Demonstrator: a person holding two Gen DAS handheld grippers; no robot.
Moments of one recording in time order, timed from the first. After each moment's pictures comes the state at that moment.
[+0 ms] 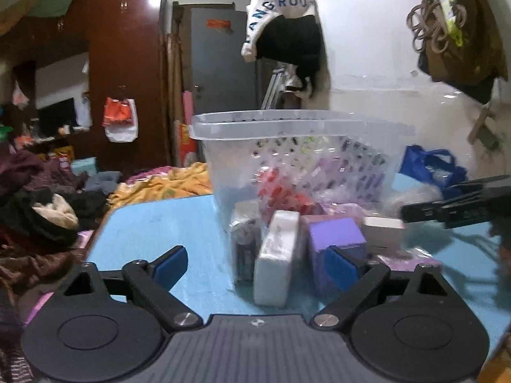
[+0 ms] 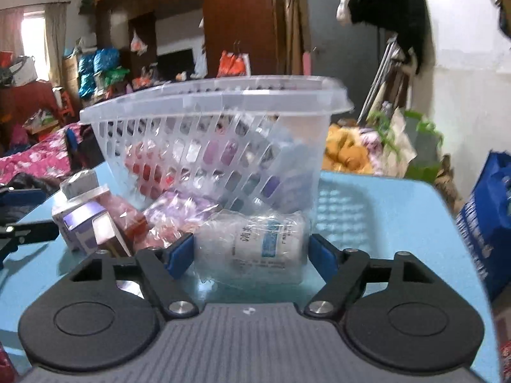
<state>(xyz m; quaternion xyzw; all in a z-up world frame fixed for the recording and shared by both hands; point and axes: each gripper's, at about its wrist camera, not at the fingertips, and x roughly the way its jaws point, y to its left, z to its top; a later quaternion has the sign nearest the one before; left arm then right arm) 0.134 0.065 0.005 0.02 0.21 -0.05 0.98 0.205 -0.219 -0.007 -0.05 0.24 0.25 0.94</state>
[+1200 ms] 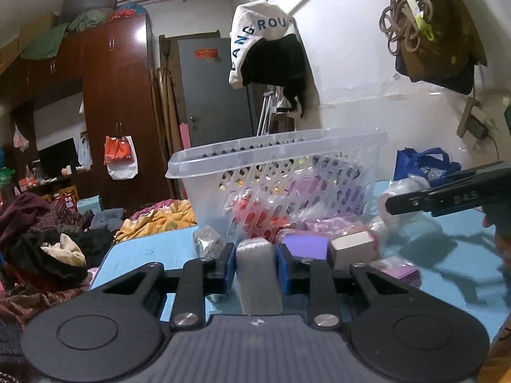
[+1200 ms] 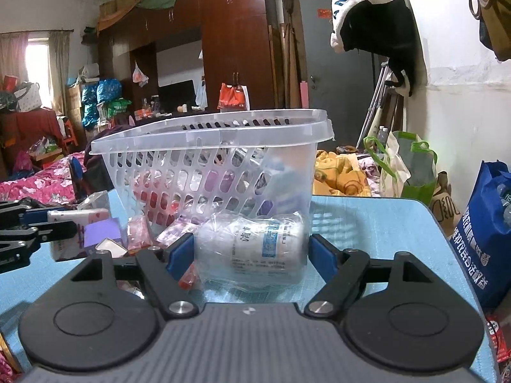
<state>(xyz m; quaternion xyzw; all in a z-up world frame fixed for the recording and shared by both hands) 0.107 0.028 0.016 0.07 0.15 -0.05 0.99 0.196 -0.227 0.000 -0.02 0.19 0.25 0.95</state>
